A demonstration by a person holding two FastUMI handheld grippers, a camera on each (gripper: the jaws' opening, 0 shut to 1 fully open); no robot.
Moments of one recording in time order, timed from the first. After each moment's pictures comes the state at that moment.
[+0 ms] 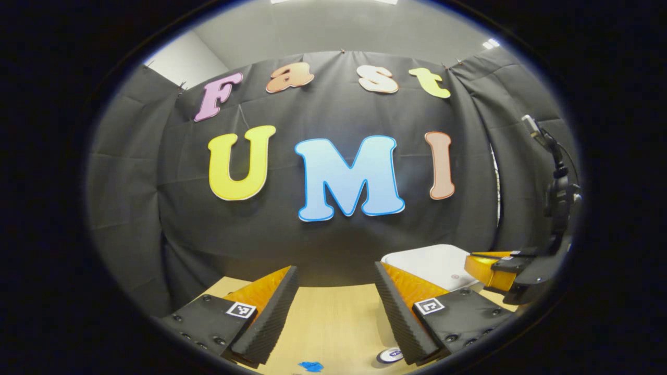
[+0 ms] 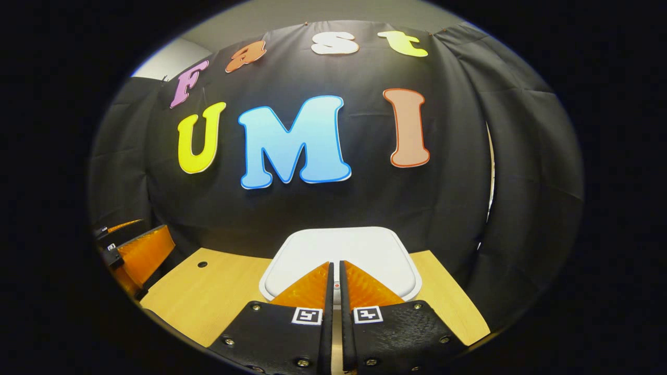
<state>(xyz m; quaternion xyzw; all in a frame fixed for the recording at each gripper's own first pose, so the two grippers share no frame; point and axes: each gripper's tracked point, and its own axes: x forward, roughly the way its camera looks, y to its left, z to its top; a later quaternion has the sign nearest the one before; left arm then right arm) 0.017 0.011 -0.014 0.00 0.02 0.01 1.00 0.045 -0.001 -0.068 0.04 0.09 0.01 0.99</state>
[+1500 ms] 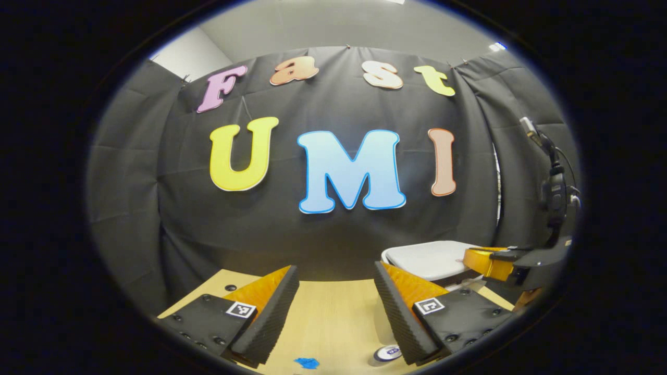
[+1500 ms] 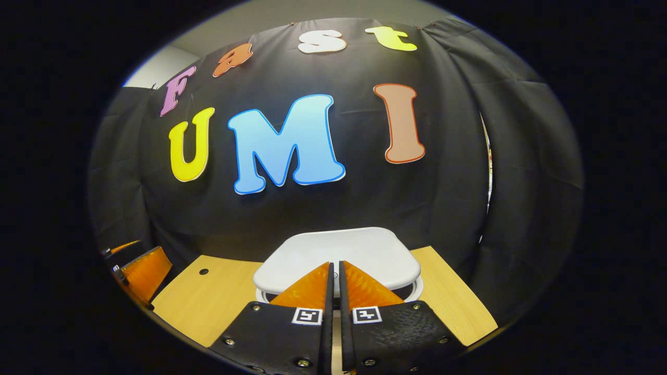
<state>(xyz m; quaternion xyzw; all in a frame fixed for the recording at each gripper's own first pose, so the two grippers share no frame) 0.016 0.014 -0.026 -0.02 0.03 0.01 1.00 0.050 -0.010 -0.052 0.06 0.08 0.00 1.00</state>
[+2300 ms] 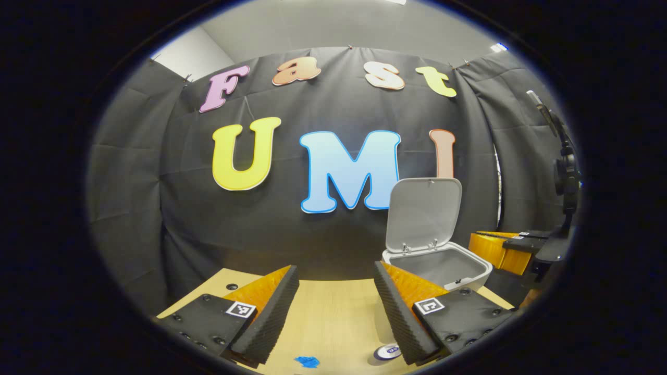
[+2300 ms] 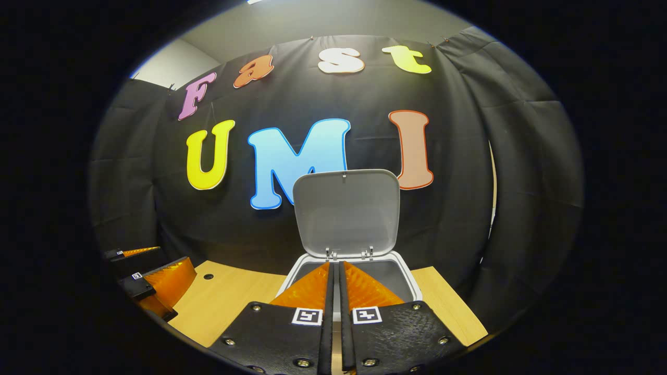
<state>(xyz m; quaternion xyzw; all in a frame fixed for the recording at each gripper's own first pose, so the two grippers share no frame) 0.010 0.018 -0.029 -0.02 0.03 0.02 1.00 0.034 0.003 -0.023 0.03 0.03 0.02 1.00</state>
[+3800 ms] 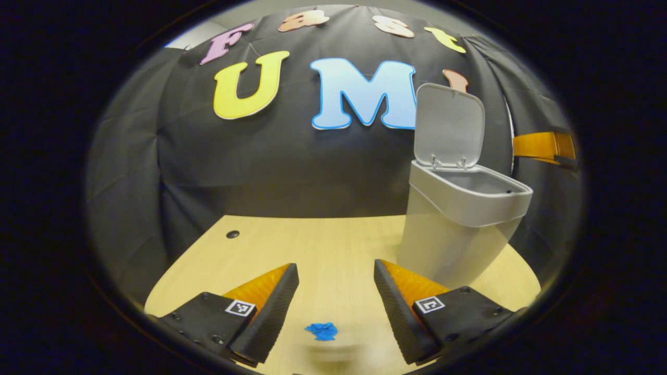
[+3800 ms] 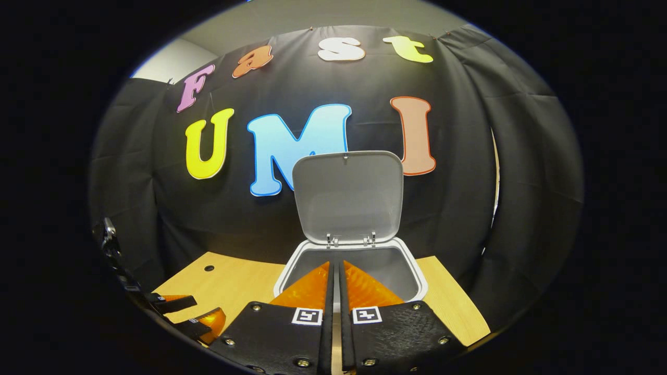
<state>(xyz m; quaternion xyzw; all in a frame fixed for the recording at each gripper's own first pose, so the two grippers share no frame) 0.006 0.060 -0.222 -0.03 0.20 0.02 0.98 0.035 0.006 -0.046 0.03 0.07 0.03 1.00</state>
